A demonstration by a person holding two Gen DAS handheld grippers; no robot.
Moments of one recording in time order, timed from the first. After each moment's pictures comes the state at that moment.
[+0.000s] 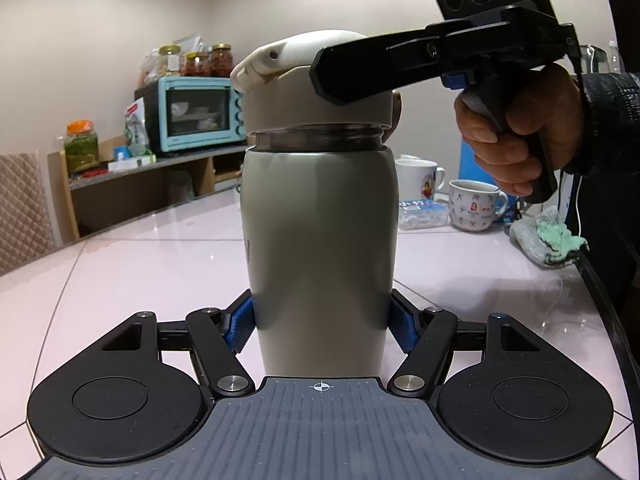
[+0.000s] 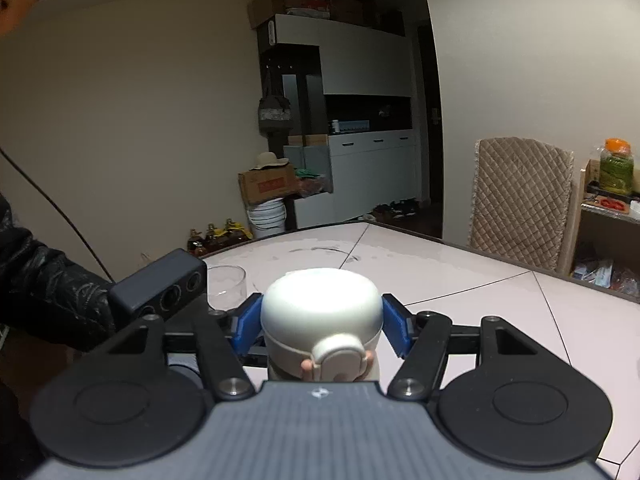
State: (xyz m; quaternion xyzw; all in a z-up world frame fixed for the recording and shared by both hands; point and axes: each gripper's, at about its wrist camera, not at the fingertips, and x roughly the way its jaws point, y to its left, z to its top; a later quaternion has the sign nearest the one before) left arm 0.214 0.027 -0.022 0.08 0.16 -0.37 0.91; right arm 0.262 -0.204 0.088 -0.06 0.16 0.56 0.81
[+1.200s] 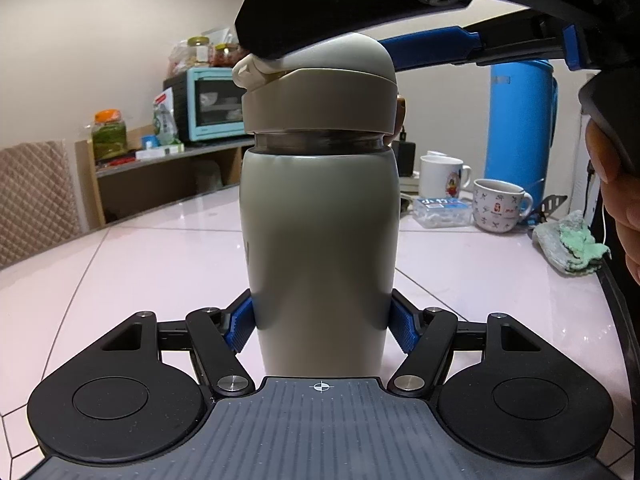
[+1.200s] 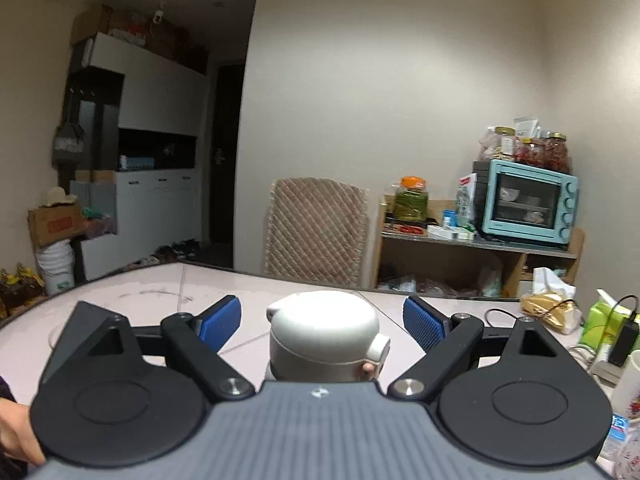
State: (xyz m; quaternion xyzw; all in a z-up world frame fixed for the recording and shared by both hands) left arm 0.208 0.021 -0.018 0.08 0.18 -0.32 0.93; right arm 0.163 -0.131 0.074 -0.05 0.10 0.22 0.97
